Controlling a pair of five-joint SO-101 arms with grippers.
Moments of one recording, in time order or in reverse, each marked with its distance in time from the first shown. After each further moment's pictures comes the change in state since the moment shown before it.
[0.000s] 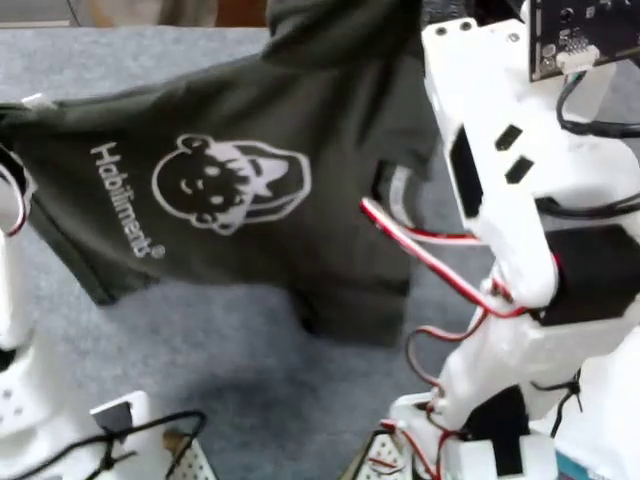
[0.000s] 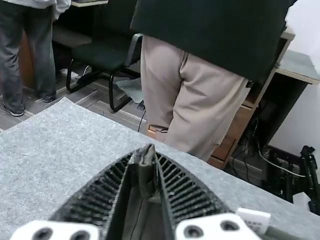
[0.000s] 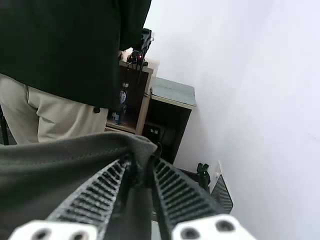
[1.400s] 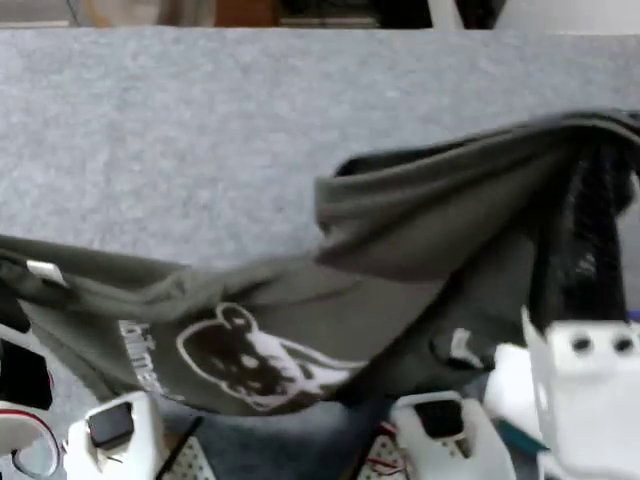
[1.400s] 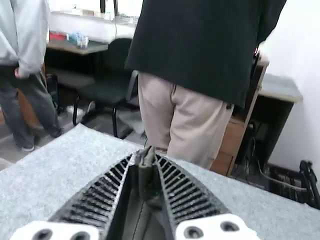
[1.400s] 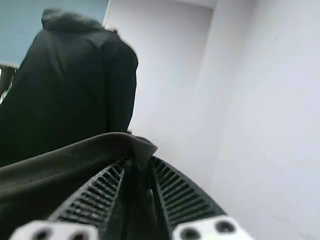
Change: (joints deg) left arm 0.2 -4.0 -35.5 37.1 -3.7; right arm 0.0 -28.7 4.3 1.4 0.0
